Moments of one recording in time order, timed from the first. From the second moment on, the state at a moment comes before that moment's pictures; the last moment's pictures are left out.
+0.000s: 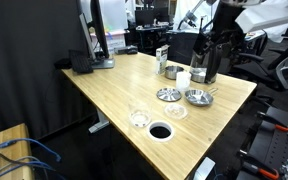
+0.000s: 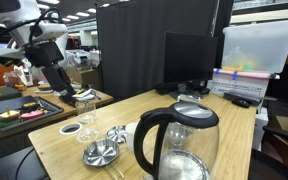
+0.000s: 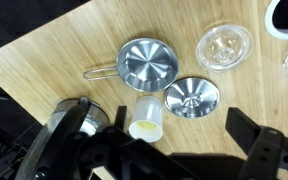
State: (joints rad) arm -0.01 -0.62 0.44 -2.80 -0.13 2.39 0.85
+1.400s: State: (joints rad) arm -0.14 -0.19 0.34 -2.73 -0.52 2.59 1.20
